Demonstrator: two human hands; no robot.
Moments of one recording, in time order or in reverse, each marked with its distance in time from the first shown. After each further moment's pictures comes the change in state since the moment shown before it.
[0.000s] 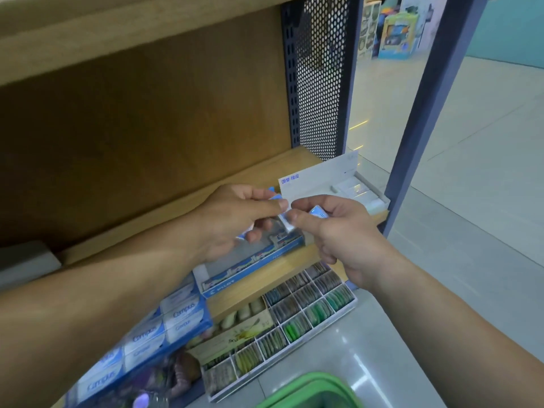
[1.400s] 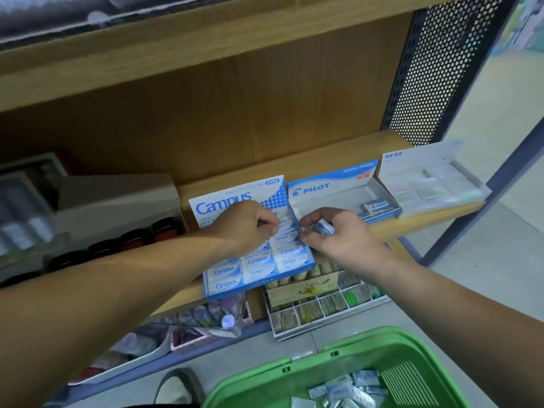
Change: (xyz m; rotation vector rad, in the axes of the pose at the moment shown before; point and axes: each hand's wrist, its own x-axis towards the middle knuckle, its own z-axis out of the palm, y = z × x) left_hand -0.091 -0.094 -0.134 0.773 0.142 0.133; right_hand -0.032 0.047 0.128 -0.594 -0.238 -0.121
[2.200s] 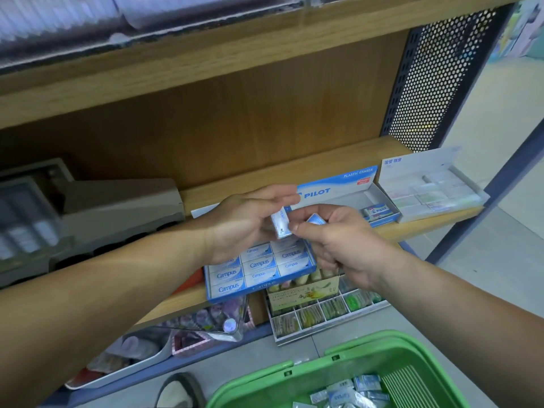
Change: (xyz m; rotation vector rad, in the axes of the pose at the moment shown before) left_hand -0.012 0.022 -0.019 -1.013 -0.210 -0.099; right_hand -0.017 -0.039 0.004 0.561 -0.128 0.164
